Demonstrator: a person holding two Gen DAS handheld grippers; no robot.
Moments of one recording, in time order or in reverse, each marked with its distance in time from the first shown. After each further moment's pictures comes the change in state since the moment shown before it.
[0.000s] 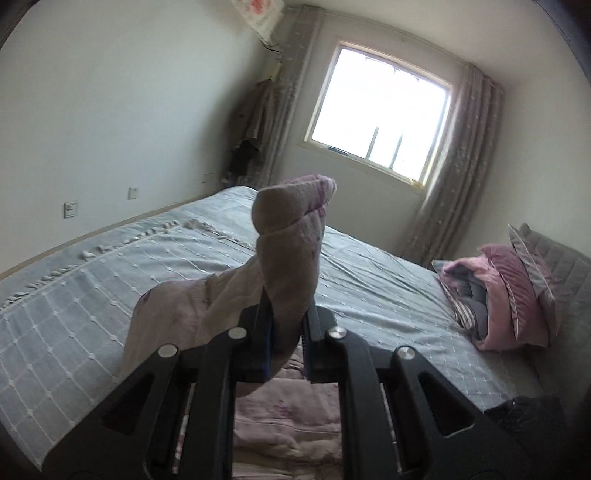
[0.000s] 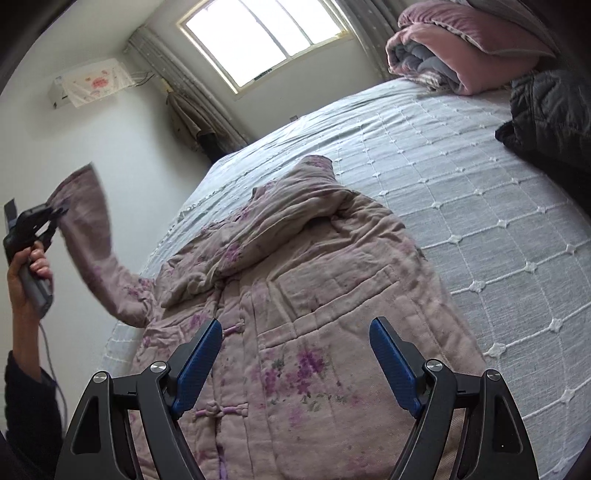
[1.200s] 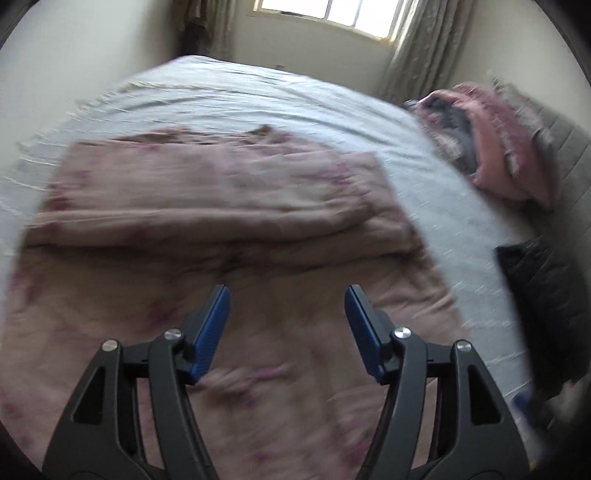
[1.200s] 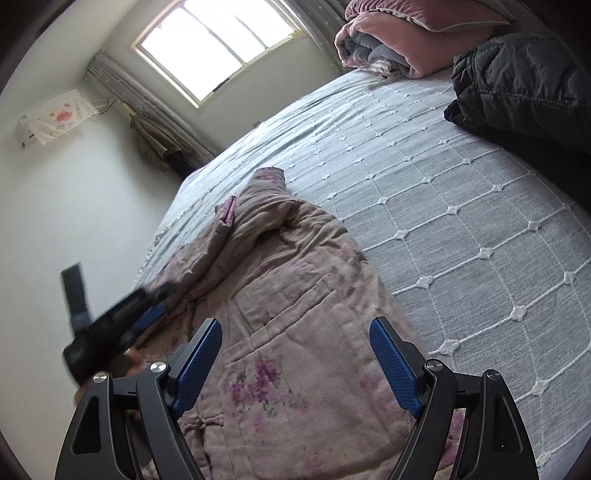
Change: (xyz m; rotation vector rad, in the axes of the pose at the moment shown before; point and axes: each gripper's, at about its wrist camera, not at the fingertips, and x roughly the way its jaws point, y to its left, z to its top) left arm 0.004 -0.115 -0.235 0.186 0.485 0.022; right arm -0.020 -0.044 0.013 0.134 -0.003 -0.067
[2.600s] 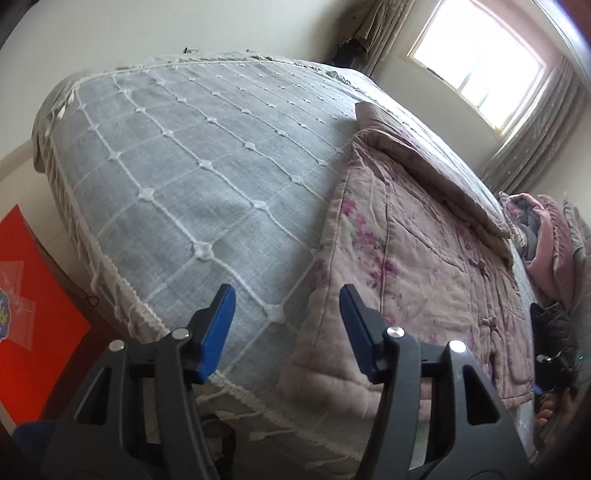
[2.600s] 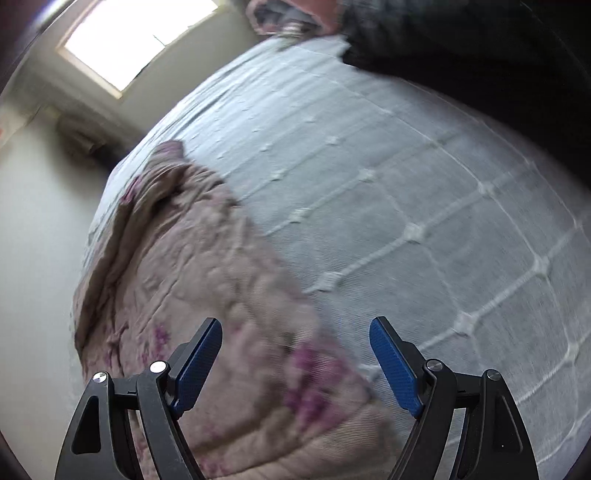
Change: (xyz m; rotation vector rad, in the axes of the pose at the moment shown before) left arm -0.164 0.310 -0.220 -0.477 -0.067 0.137; right arm -0.006 -0.082 -0.032 0.195 0.132 -0.233
